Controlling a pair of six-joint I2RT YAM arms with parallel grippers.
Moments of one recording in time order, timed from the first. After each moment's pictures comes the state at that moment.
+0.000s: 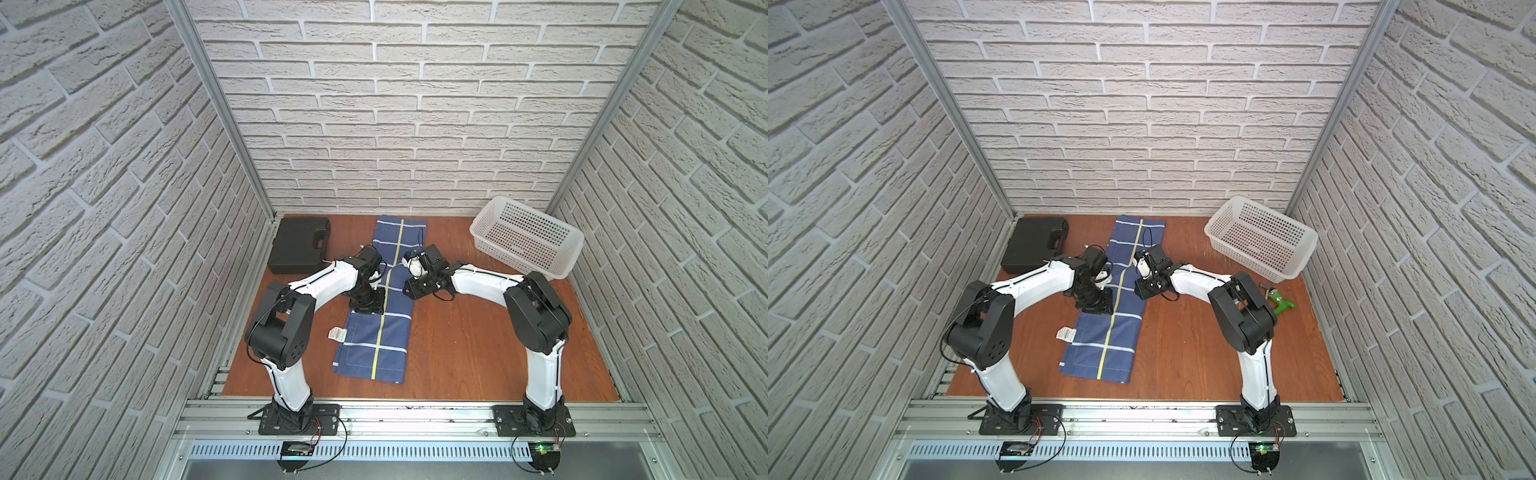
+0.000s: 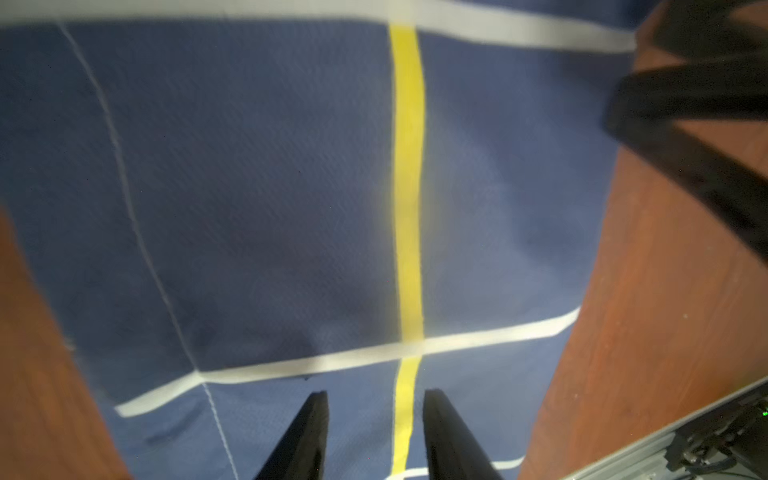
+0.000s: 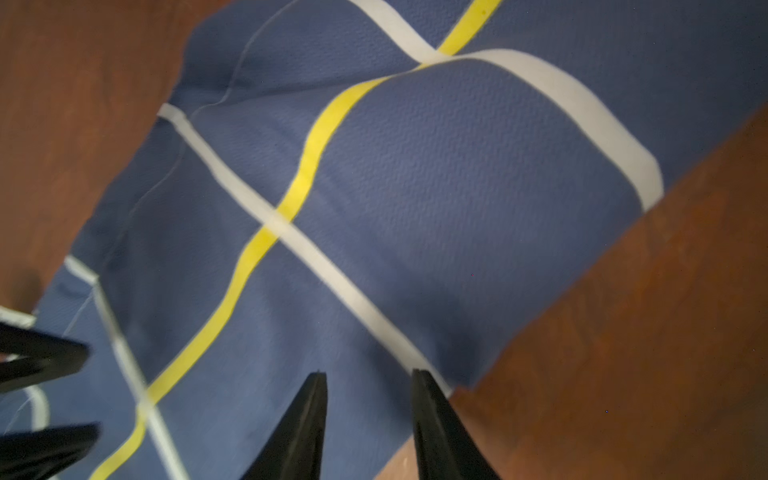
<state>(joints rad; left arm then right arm) -0.49 1.77 1.17 -0.86 0.26 -0.33 0.56 1.93 1.29 -0.38 -0.23 0.15</state>
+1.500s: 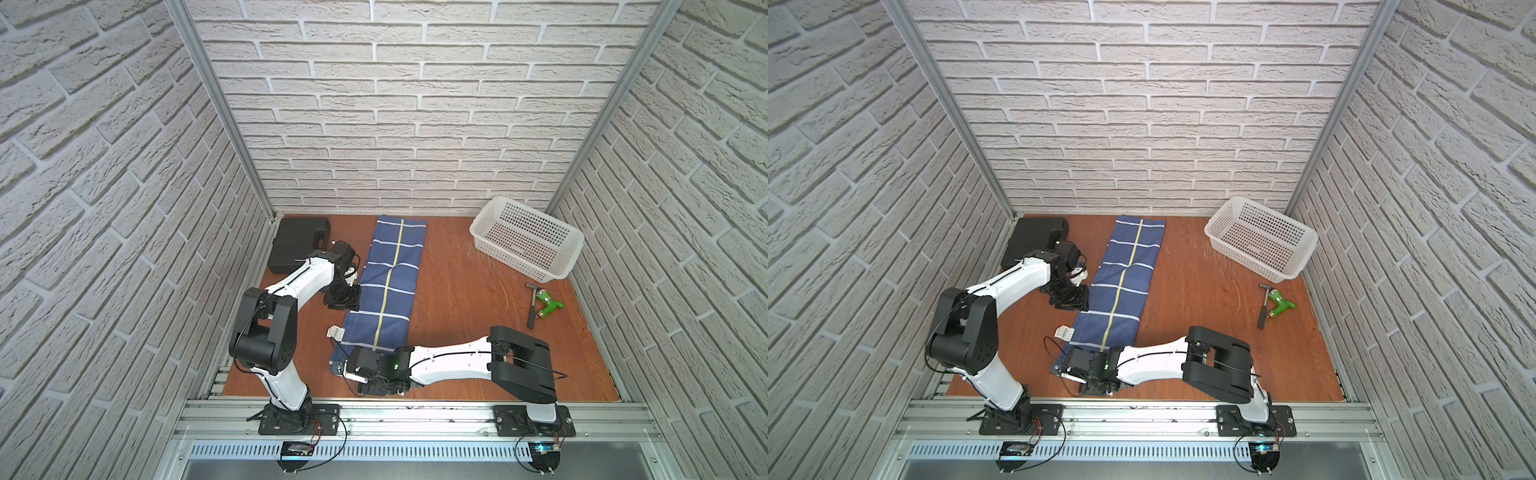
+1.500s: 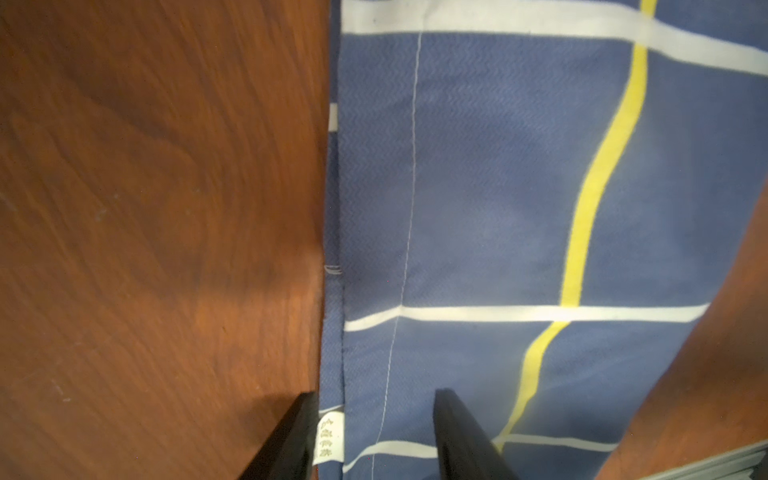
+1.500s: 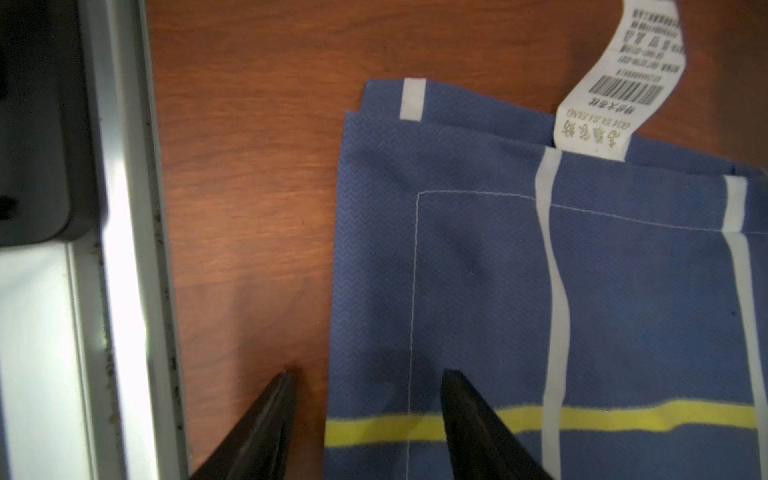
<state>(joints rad) -0.29 1.69 1.18 -0.97 0.15 -0.14 1.31 1.99 1.27 -0.37 0.19 -0.17</state>
